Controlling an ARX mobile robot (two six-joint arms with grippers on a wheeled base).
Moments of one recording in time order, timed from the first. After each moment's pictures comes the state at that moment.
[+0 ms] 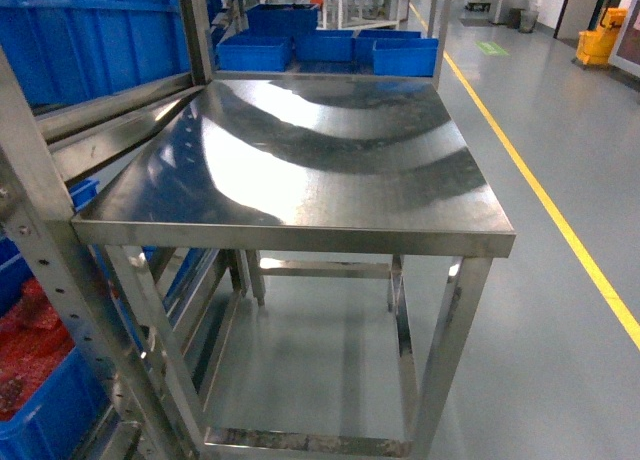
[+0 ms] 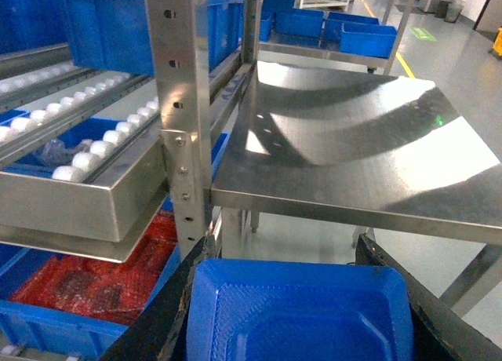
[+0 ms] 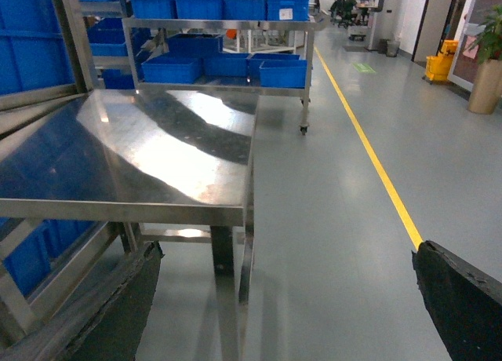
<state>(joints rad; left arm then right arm) -0.22 0.37 0.35 -0.13 -0.29 -0.11 0.00 0.00 0.01 -0.01 0.00 0.00</state>
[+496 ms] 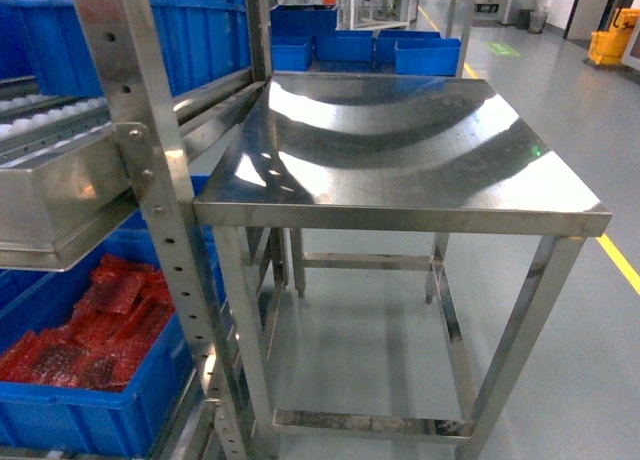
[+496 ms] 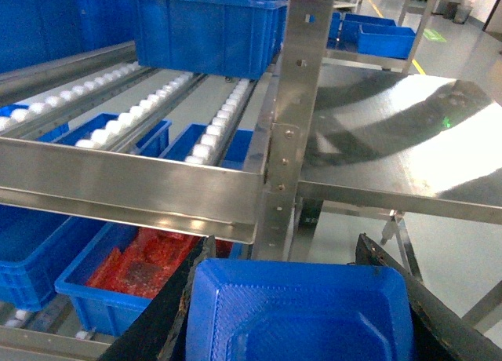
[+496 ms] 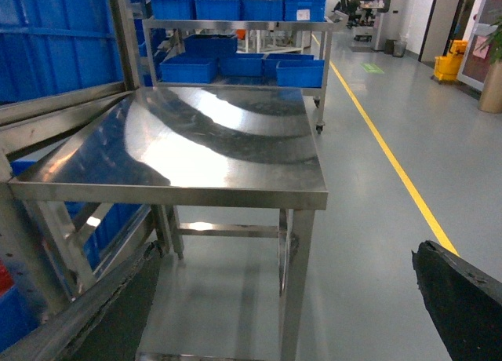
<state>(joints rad) -0.22 0.37 0.35 -0.13 -0.29 -0.11 0.00 0.00 0.01 0.00 0.00 0.00</state>
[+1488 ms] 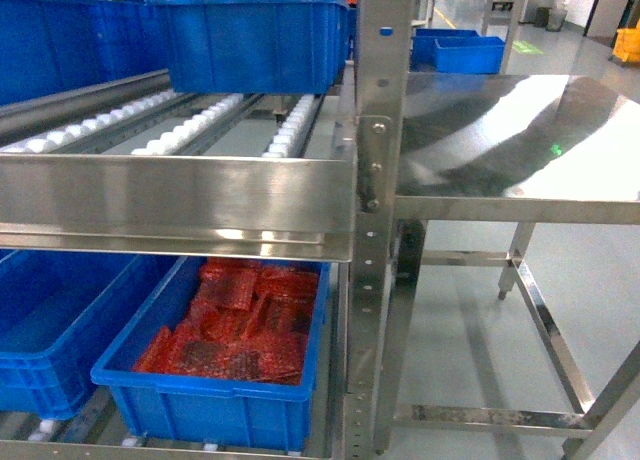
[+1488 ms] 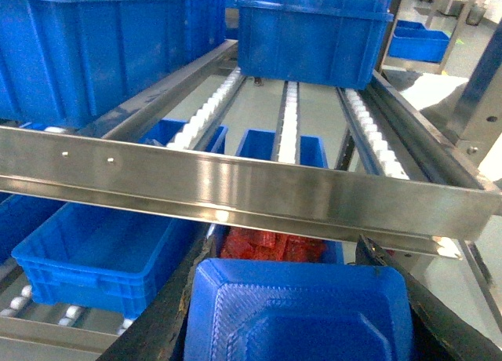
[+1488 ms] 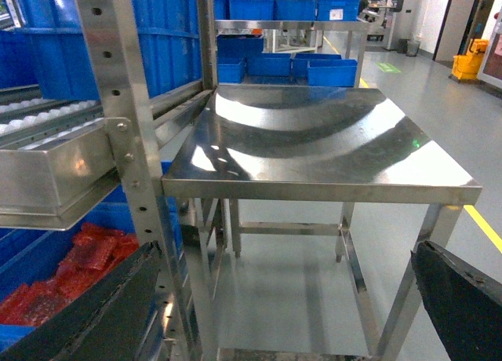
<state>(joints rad) -0.22 0.37 0.35 -0.13 -0.29 -0.11 0.00 0.00 0.01 0.00 0.00 0.00</state>
